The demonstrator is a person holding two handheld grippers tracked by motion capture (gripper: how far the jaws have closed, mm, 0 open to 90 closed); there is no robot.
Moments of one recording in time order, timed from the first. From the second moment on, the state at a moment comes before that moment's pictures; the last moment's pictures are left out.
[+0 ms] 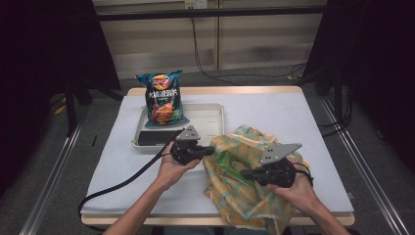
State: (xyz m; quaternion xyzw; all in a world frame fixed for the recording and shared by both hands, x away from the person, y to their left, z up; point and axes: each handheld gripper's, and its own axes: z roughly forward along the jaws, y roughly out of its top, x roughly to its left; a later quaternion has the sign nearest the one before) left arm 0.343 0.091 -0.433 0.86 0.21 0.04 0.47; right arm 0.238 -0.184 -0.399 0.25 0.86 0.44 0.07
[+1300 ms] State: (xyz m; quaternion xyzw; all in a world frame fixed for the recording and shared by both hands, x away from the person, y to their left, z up) left arm 0.304 0.101 -0.437 0.86 0.18 -0.05 0.48; right arm 0.240 -0.167 -0.428 0.23 0.89 0.40 0.04
